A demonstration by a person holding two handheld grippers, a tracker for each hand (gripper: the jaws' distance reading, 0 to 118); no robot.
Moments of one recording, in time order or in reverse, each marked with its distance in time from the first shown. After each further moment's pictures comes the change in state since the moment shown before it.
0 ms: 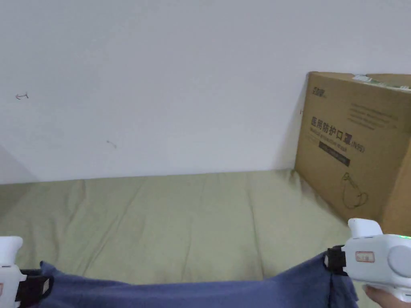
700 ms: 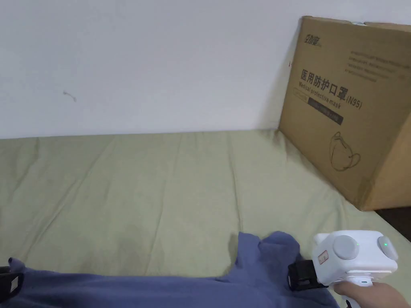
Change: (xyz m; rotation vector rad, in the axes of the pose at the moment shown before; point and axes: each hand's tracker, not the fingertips) left arm -0.008 -0.028 -0.143 -0.153 -0.023 -0.017; right arm 0.057 -0.065 -0.203 -0.551 -0.198 0.053
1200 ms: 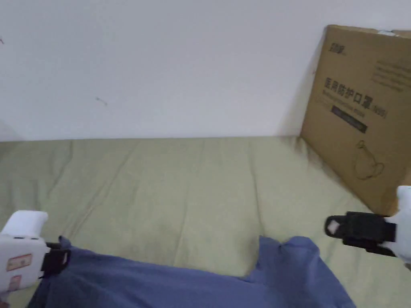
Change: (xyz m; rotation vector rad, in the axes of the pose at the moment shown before) left arm 0.001 0.018 0.001 0.031 -0.016 -0.015; right arm 0.005 -0.027 0.178 0.452 0.474 -0.135
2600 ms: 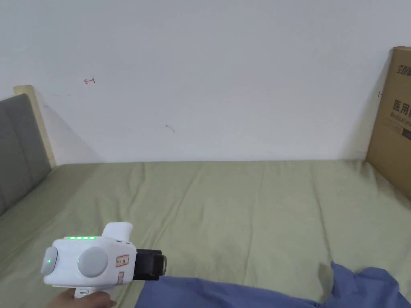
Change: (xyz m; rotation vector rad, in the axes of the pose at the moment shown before) left arm -0.024 0.009 -0.021 0.007 0.069 0.116; right arm -0.098 -0.165 0.145 0.270 -0.058 0.143
